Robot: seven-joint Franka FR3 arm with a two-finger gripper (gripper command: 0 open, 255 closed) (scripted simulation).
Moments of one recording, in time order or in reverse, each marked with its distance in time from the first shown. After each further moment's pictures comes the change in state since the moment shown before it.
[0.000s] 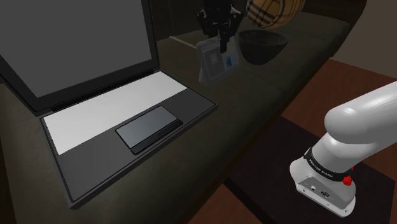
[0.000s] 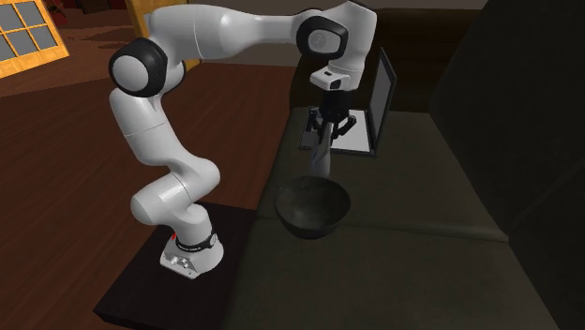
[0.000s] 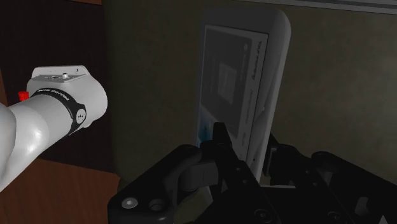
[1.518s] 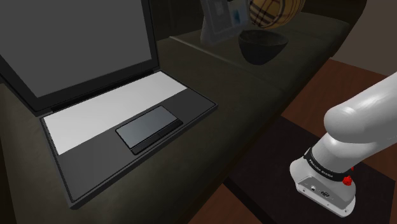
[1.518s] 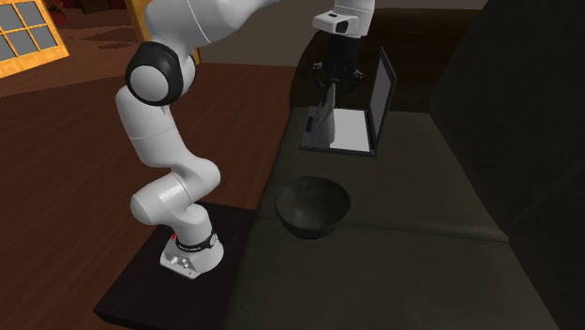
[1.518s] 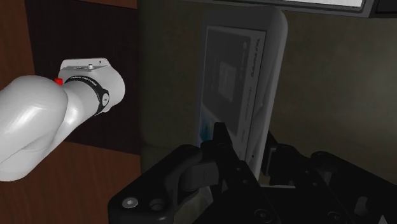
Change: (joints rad) arm -0.028 0.181 0.064 0.459 -0.098 -0.318 0.096
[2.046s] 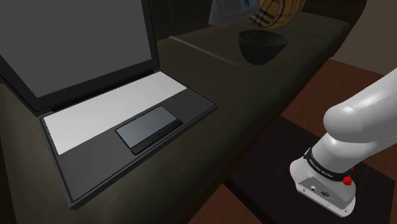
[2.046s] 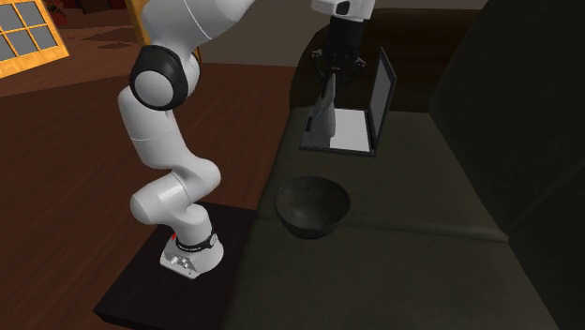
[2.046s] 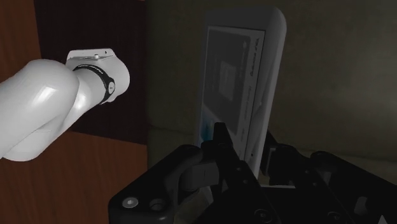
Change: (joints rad) arm -0.017 0.057 0.000 0.146 -0.045 -0.107 -0.017
